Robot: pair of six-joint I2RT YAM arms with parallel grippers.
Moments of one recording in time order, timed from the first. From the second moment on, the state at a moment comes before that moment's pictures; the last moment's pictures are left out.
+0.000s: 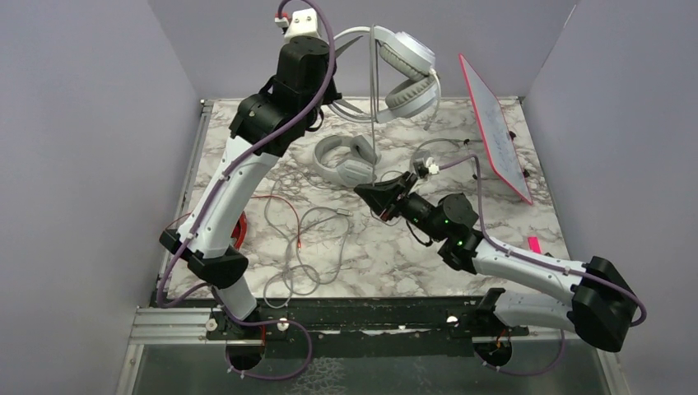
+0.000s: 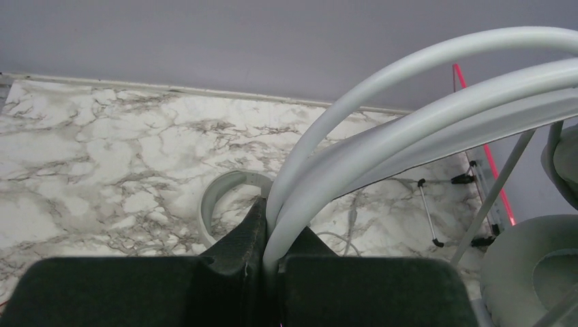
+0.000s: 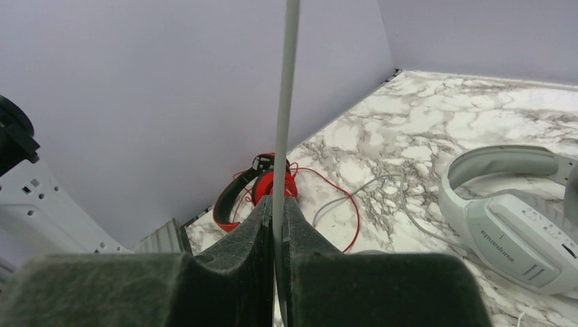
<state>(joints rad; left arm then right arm) -0.66 1.70 2.27 -0.89 -0.51 -0.42 0.88 1.12 0.59 0.79 -0.09 0.41</state>
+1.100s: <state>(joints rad) -0.66 1.49 2.28 -0.90 -0.41 -0.43 0.66 1.39 0.47 1.05 -0.30 0.49</state>
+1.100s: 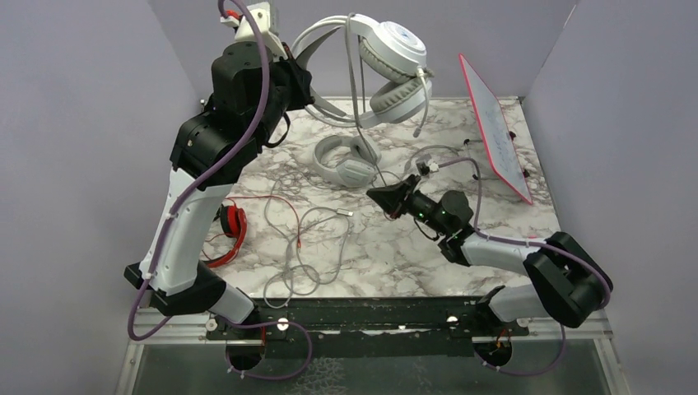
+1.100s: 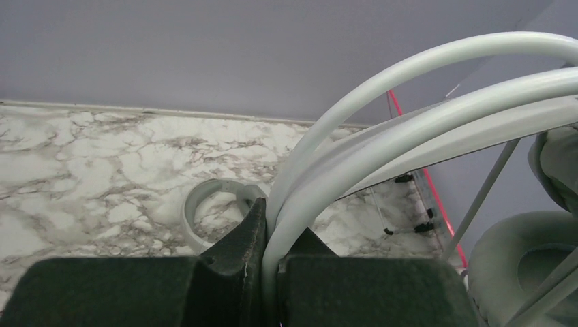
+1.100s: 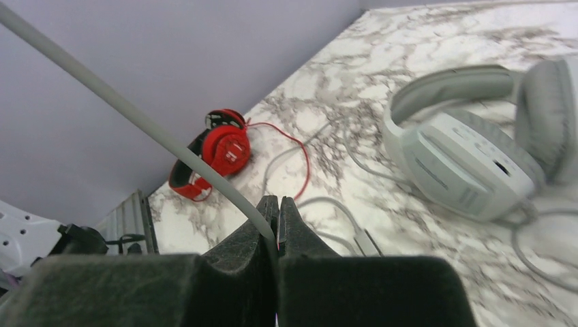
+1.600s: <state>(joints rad) -0.65 1.43 2.08 -0.89 -0.09 -0.40 0.42 1.22 0.39 0.87 -0.50 0.45</state>
